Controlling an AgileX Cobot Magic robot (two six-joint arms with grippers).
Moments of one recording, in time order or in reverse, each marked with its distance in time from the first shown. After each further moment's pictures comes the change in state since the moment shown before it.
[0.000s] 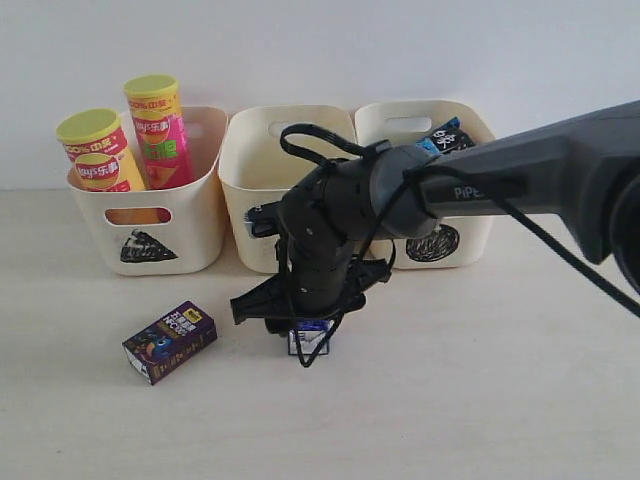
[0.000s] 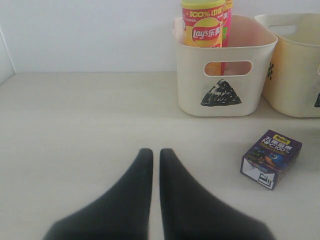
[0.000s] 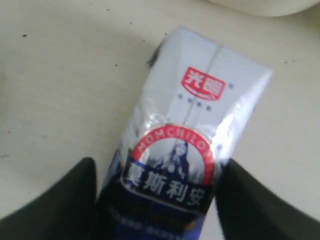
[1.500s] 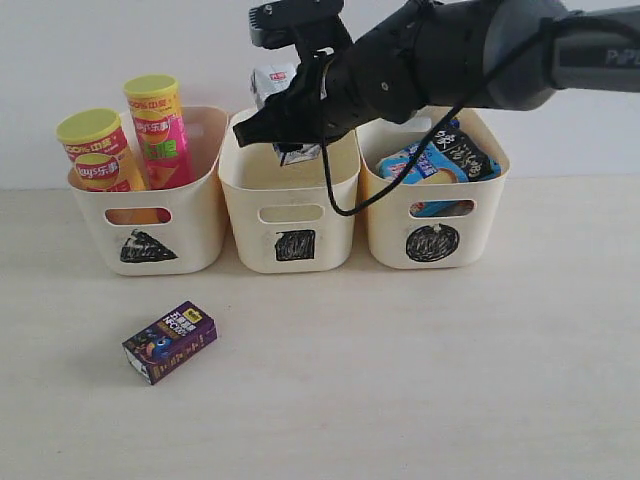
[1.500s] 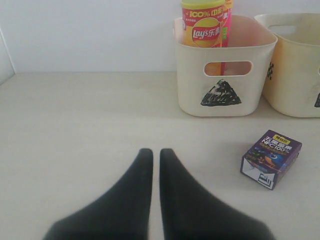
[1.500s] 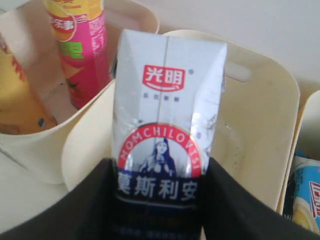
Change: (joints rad) left arm 0.000 0.000 0.000 0.000 0.000 0.000; right arm -0.126 -0.206 -0.086 -0.078 -0.356 -0.248
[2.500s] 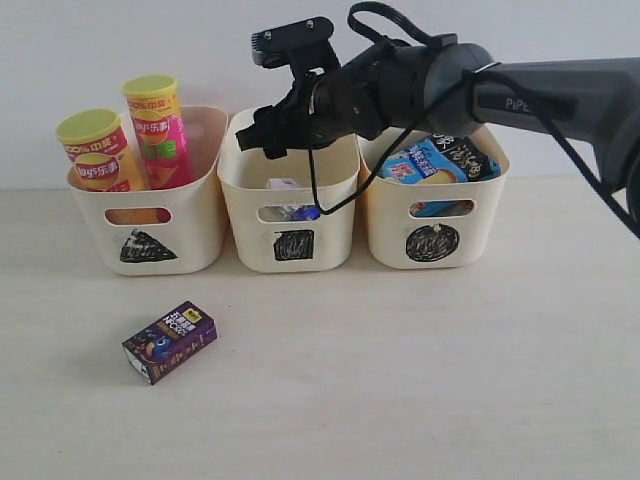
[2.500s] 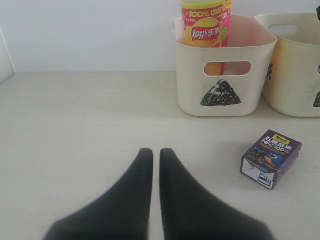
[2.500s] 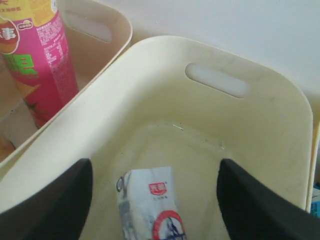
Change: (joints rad) left arm 0.000 0.000 0.000 0.000 0.000 0.000; right arm -0.042 0.232 -0.240 0.000 -0.009 0.000
